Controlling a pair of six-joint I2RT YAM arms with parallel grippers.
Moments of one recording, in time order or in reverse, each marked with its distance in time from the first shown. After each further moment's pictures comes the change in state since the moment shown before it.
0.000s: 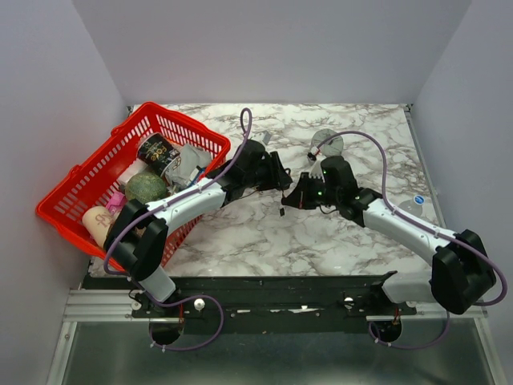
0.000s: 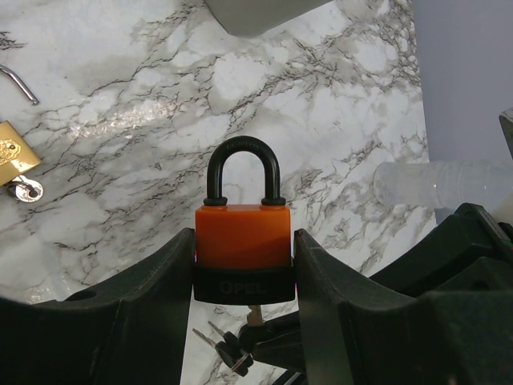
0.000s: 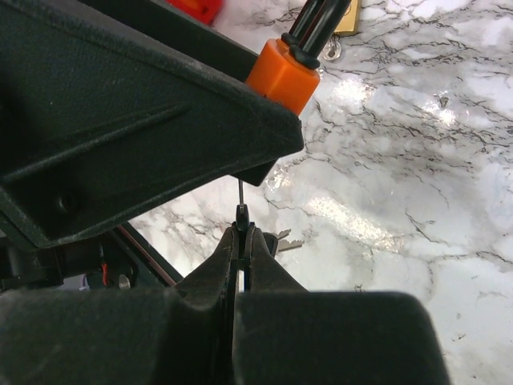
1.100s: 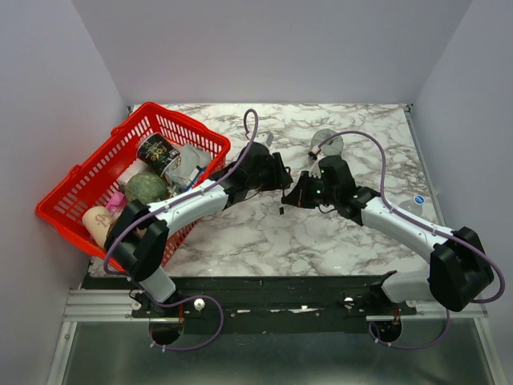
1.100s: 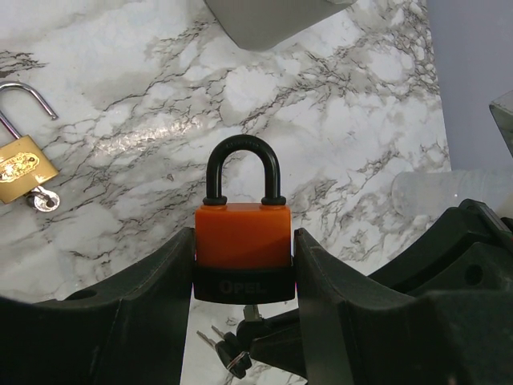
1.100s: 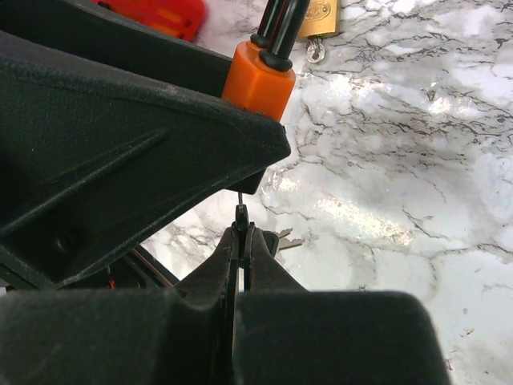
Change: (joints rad) left arm -0.032 0.000 0.000 0.007 -0.082 0.048; right arm -0.003 0.023 0.017 -0.014 0.063 0.063
